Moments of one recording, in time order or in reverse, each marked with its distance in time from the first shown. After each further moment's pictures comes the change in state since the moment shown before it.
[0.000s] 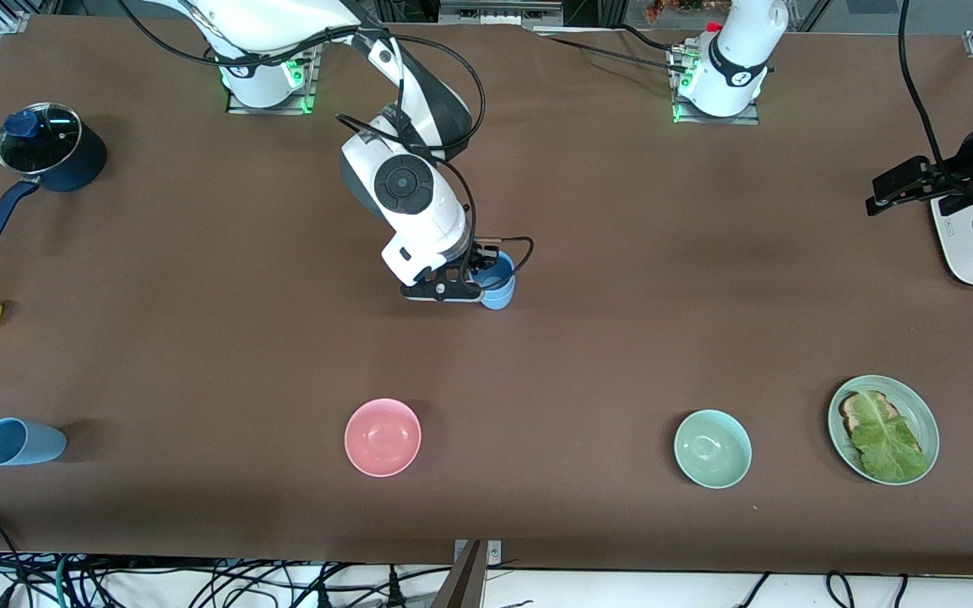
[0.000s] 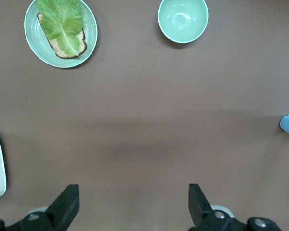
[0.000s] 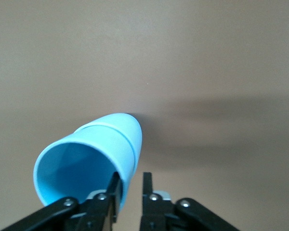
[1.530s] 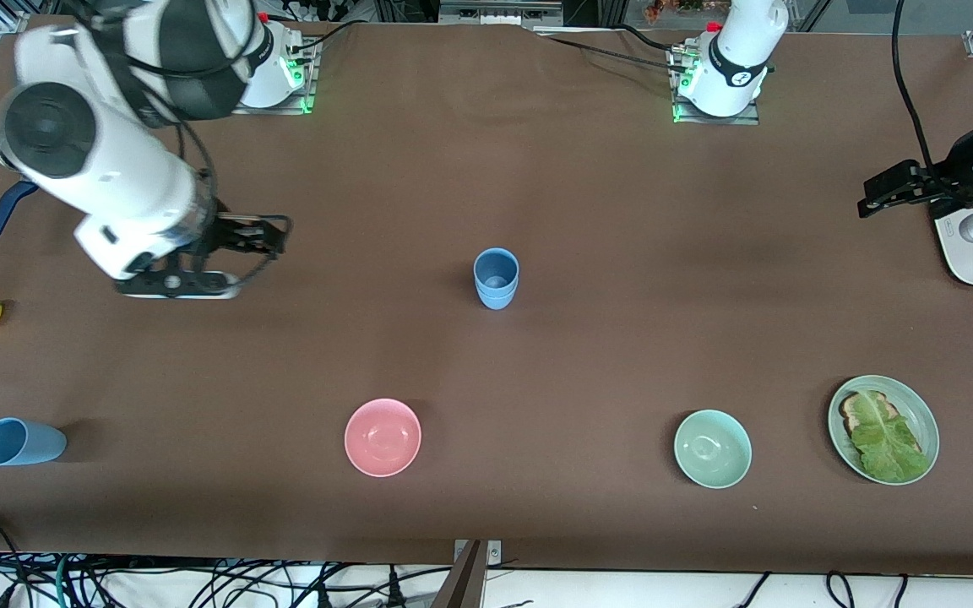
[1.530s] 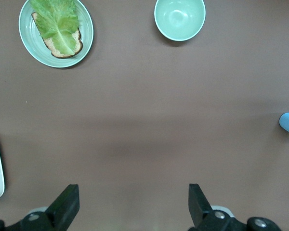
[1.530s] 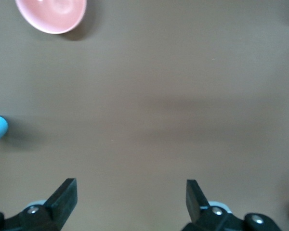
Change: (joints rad) left arm -0.005 0.008 -0.008 0.000 0.000 0.000 0.000; right arm -0.006 -0.356 -0.509 0.040 -0.017 -0.574 -0.505
